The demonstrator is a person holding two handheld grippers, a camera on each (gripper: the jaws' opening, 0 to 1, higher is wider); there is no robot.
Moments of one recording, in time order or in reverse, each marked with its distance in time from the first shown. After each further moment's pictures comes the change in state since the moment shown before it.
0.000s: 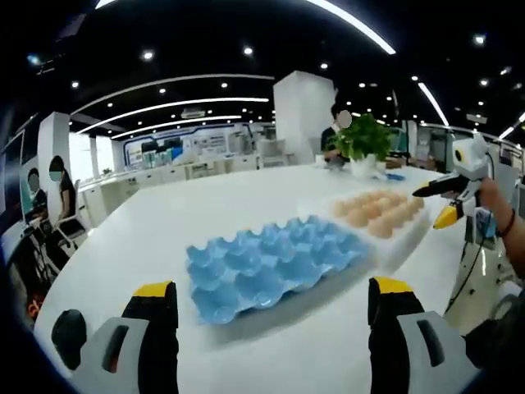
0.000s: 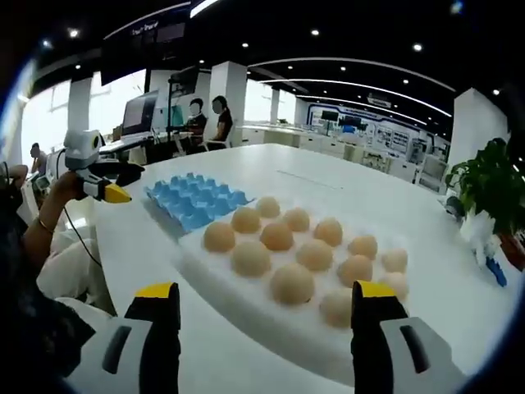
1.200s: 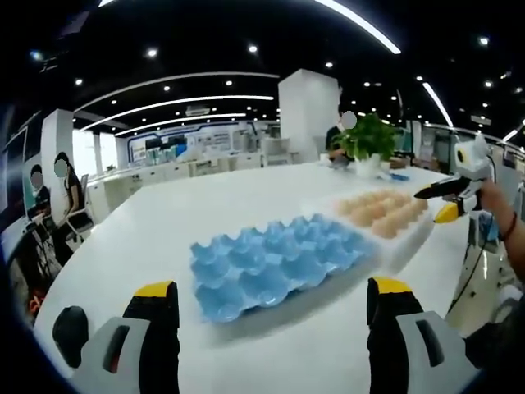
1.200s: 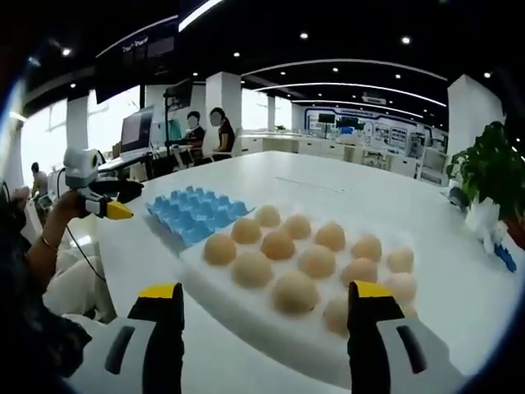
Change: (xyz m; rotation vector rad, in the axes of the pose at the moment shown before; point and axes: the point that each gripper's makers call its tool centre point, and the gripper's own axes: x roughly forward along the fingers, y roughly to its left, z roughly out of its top) left arm 0.000 0.008 -0.002 -0.014 0.011 0.015; right arm 0.009 0.002 0.010 0.071 -0.050 0.026
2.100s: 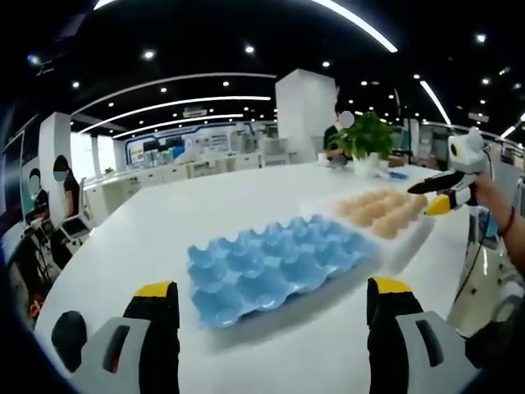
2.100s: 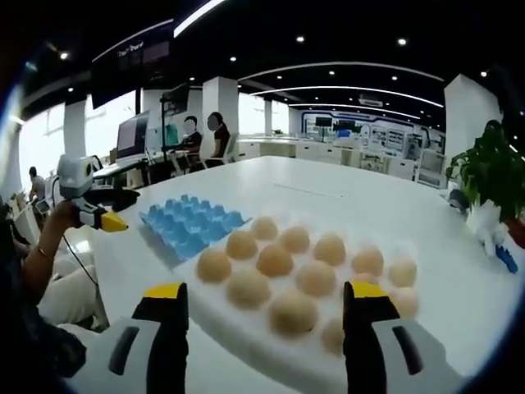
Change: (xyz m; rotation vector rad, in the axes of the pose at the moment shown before) left arm 0.006 0.000 0.000 0.015 -0.005 -0.009; right arm 0.018 -0.002 0.015 0.001 -0.020 -0.013
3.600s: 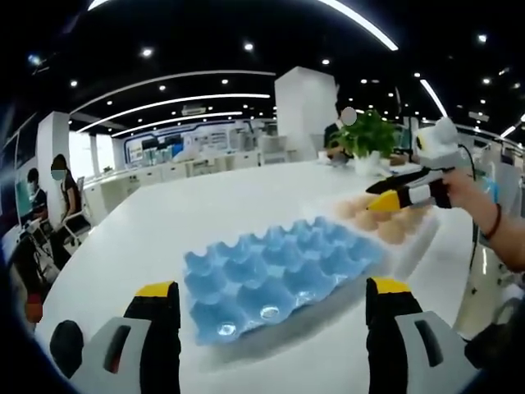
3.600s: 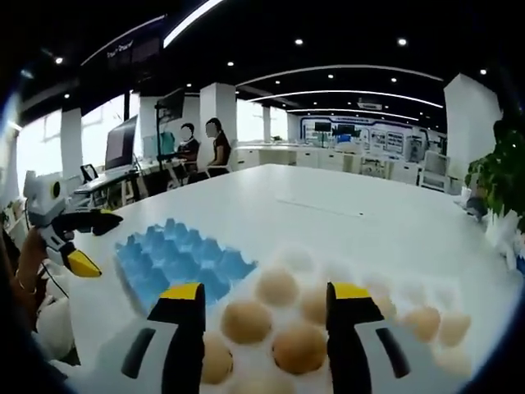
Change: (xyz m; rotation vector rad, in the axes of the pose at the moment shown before) left arm 0.011 0.002 0.006 -0.001 0.015 -0.011; right arm 0.099 0.020 0.040 0.034 -0.037 0.008
